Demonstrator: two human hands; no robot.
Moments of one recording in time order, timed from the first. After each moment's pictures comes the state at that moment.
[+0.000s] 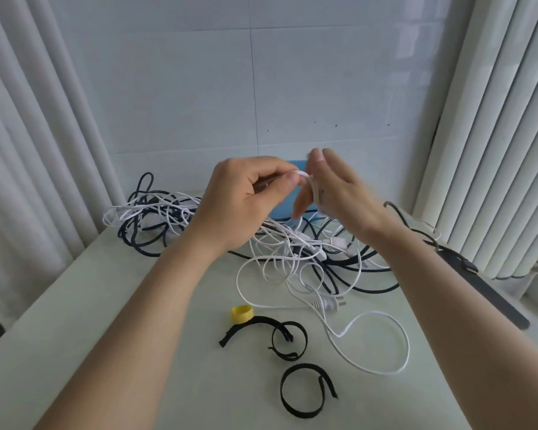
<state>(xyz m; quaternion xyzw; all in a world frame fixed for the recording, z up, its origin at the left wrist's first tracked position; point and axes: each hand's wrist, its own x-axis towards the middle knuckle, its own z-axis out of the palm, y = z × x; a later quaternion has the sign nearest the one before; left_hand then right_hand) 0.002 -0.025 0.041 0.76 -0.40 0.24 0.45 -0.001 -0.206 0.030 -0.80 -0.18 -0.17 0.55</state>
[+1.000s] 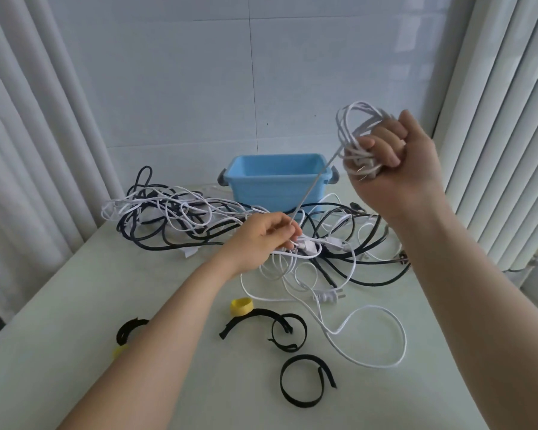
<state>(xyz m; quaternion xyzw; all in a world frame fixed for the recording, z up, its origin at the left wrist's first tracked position) 0.038 -0.039 -0.040 0.81 -0.29 -0.05 0.51 -0.005 -0.244 0.059 -0.12 -0.16 0.04 0.98</state>
